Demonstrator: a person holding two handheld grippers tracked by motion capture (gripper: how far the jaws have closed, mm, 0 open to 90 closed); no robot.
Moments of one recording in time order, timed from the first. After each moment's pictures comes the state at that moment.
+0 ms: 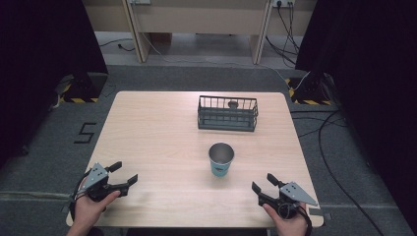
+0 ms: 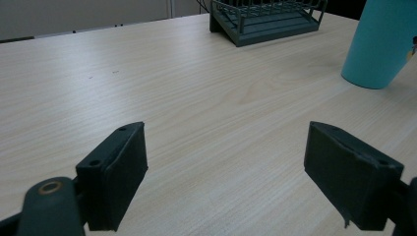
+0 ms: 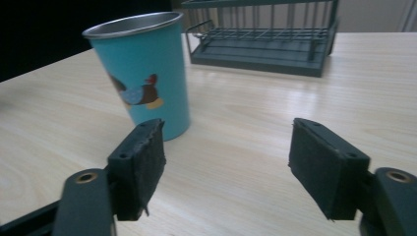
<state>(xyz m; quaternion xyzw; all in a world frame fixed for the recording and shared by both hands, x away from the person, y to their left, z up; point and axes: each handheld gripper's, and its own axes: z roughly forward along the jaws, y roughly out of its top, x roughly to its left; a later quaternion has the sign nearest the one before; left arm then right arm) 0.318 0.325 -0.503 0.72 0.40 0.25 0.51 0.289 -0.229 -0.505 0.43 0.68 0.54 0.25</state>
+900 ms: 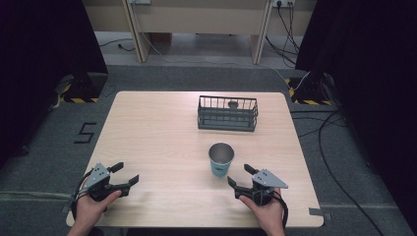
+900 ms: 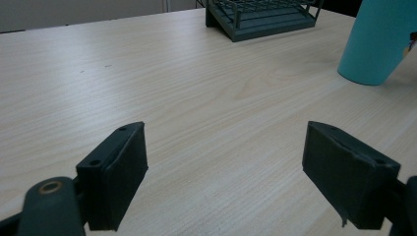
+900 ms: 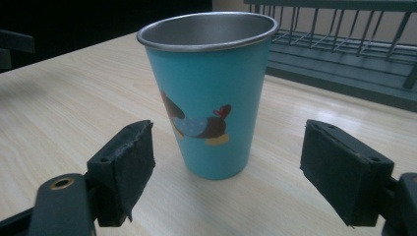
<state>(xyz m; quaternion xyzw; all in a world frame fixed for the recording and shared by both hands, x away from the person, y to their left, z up) 0.319 0.323 -0.507 0.72 0.40 0.24 0.51 0.325 -0.168 -0.499 0.37 0.73 0.53 0.22</state>
